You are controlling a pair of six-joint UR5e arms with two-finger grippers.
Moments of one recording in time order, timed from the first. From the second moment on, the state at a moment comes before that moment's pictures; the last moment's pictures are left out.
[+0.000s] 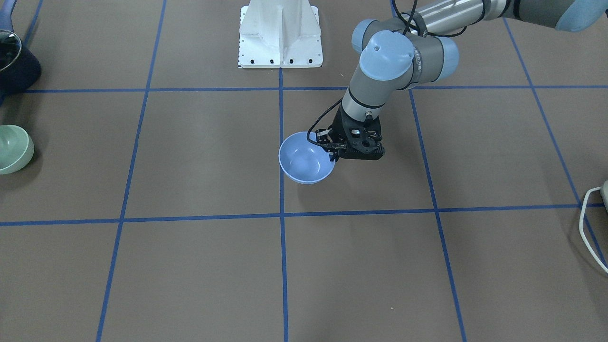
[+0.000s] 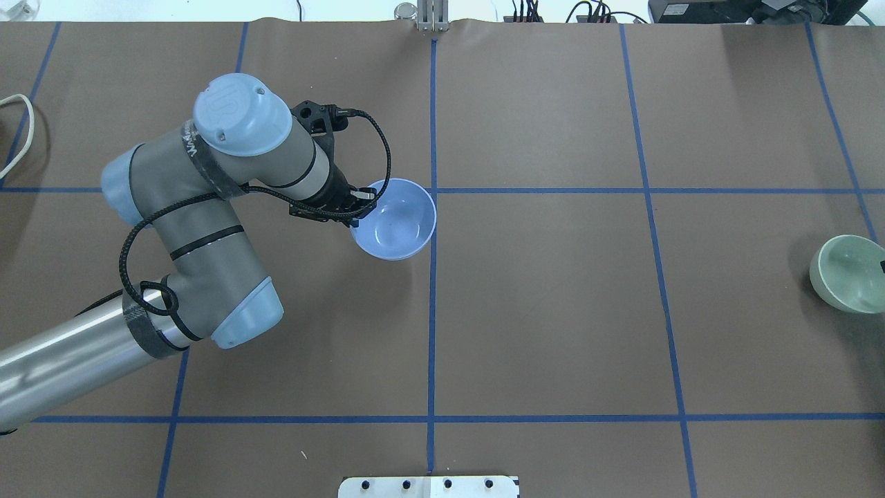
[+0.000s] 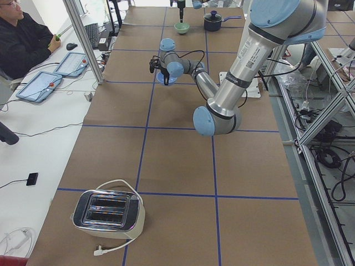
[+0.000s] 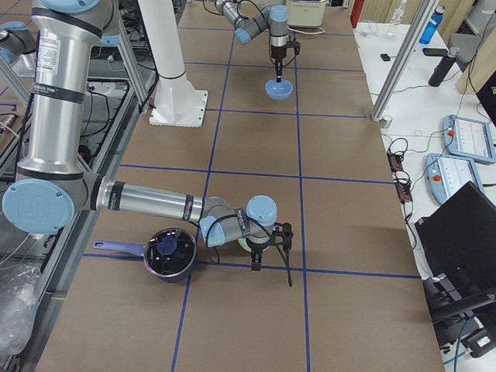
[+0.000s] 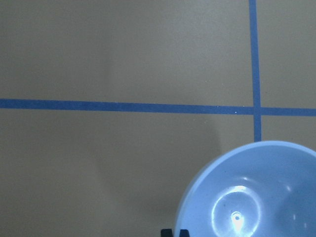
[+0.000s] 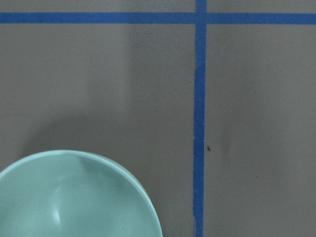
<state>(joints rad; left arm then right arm) -0.65 -2.22 -1.64 -1.77 -2.00 -1.20 1.28 -1.74 1.52 -1.10 2.32 0.38</state>
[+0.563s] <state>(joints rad) -0.57 -2.23 -1.63 -1.77 -1.91 -1.25 1.27 -1.74 1.49 -1.06 2.32 0.38</state>
